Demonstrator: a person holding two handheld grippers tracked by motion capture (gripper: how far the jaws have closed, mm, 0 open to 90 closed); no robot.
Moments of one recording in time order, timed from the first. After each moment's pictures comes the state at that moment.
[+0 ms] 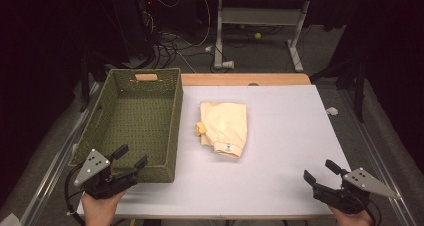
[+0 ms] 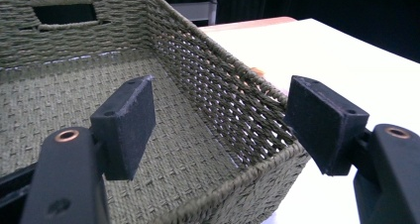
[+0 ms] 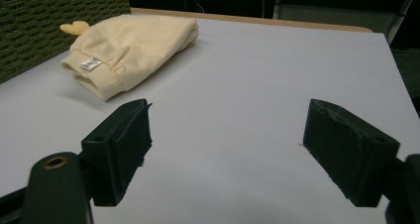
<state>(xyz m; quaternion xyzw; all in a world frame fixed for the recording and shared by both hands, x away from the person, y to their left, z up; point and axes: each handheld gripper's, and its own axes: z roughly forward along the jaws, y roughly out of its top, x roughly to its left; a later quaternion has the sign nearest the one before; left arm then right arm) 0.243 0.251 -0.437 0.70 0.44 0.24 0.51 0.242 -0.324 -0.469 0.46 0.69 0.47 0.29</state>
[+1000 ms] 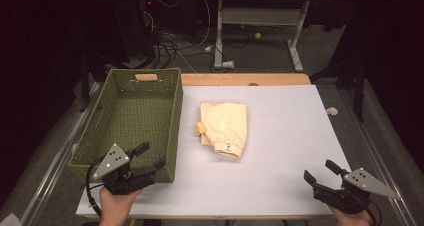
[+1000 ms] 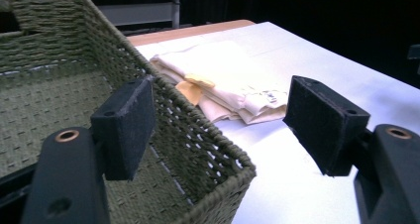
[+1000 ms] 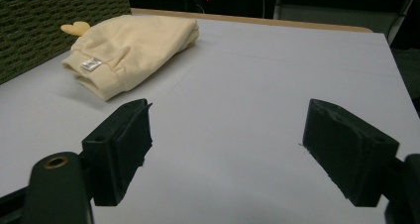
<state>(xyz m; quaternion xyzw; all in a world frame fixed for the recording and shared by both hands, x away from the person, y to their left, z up) 0.252 0.215 -0.427 0.72 0.40 0.19 0.53 0.242 -0.325 -0.469 0.46 0.69 0.48 0.29</state>
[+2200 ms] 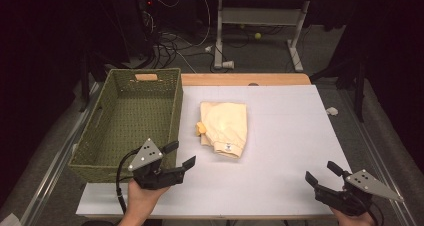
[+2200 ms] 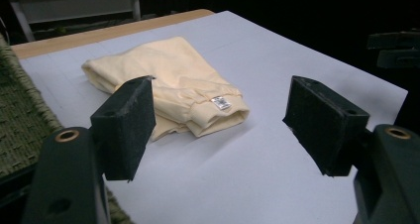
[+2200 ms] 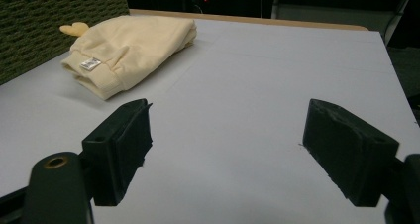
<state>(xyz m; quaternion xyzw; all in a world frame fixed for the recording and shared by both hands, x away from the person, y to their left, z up) 0.270 0.156 -0.425 0.75 0.36 0.15 0.53 0.238 -0.327 -0.469 0.46 0.69 0.48 0.29</state>
